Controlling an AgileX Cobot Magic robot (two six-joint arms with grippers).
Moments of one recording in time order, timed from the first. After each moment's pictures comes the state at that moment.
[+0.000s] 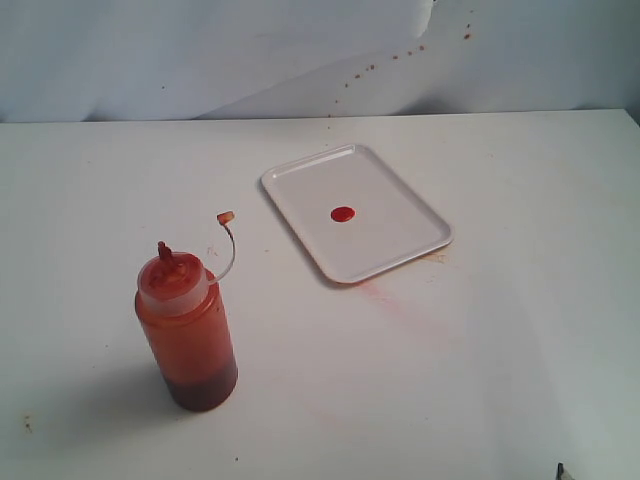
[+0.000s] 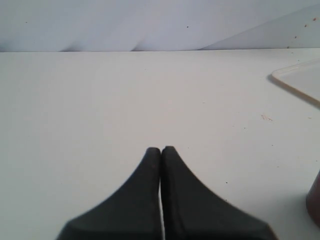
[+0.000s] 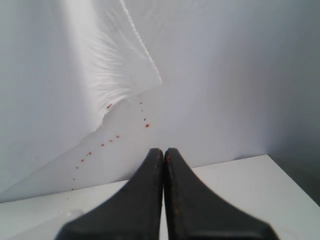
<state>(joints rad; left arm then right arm) 0.07 0.00 0.00 -0.04 0.37 0.05 0.14 0.96 -0.26 0.27 -0.69 -0.08</state>
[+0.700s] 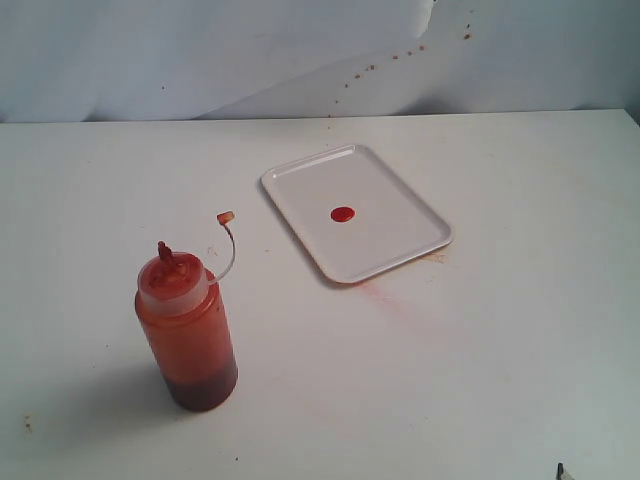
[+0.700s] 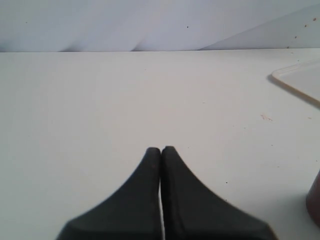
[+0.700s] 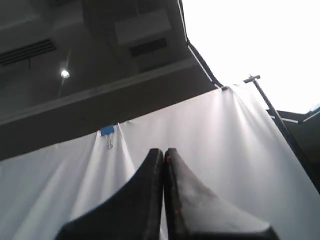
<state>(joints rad) 0.07 0.00 0.00 -0.04 0.37 0.05 0.14 0.09 -0.26 0.28 -0.66 -0.08</state>
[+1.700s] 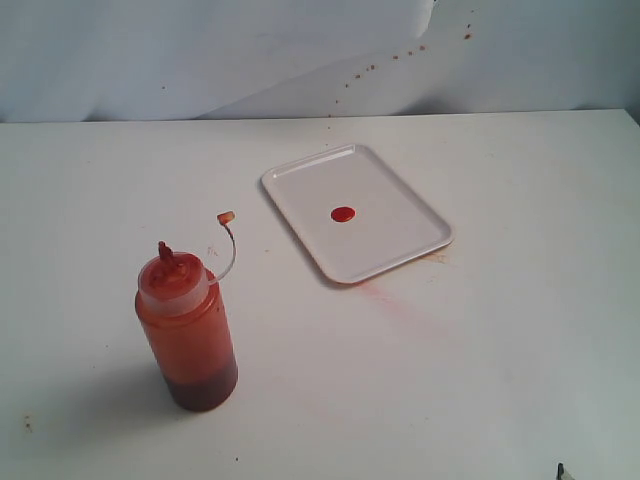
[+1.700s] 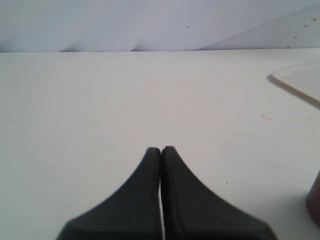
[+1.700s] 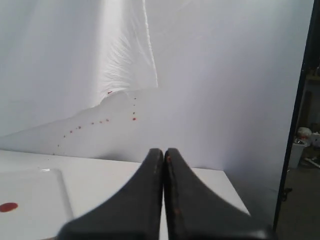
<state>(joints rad) 0.07 0.00 0.00 -0.04 0.37 0.05 -0.03 0.00 -0.09 0.28 0.05 -0.42</state>
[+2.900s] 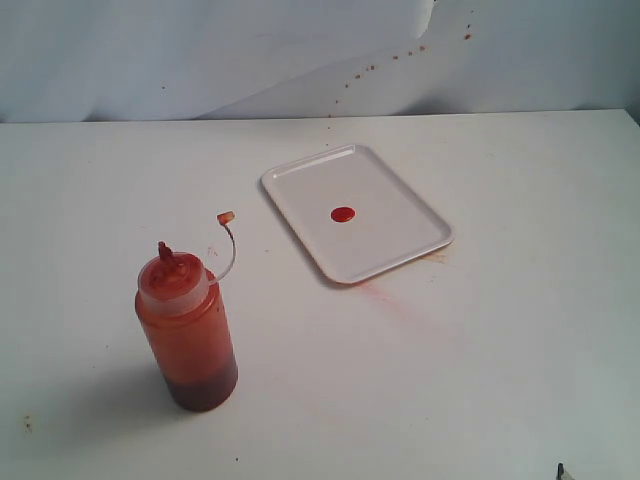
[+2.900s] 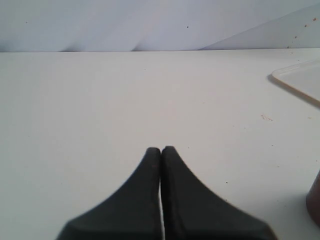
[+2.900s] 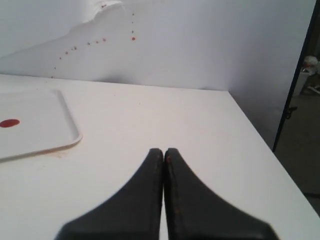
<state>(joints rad) 0.07 0.00 0.00 -0.04 0.37 0.05 -0.03 0.00 0.00 -0.09 0.23 -0.01</state>
